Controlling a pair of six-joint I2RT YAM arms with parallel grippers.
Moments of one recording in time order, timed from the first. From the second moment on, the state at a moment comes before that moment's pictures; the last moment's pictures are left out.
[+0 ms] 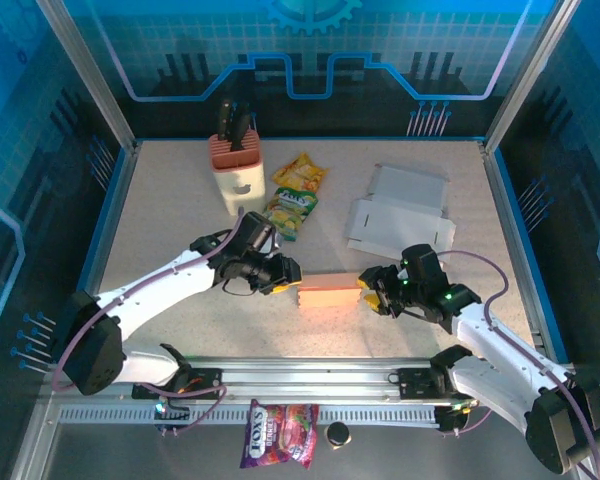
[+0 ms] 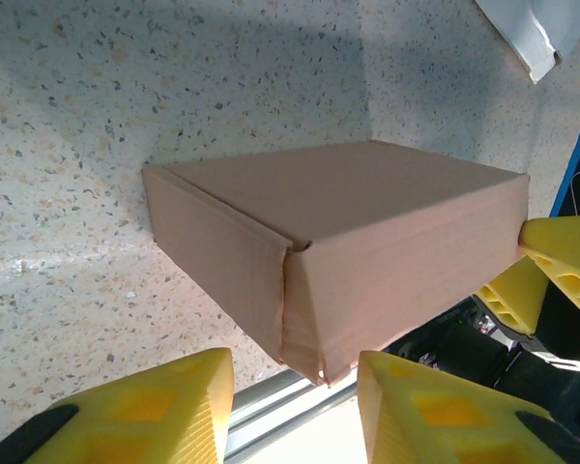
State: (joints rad) left arm -0.63 1.34 0.91 -0.58 0.44 -0.96; right arm 0.43 0.88 0.45 -0.39 -0.43 1.46
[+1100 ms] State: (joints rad) left arm -0.63 1.34 0.79 -0.43 0.48 -0.97; right arm 0.42 0.88 0.49 -0.48 -0.45 1.42
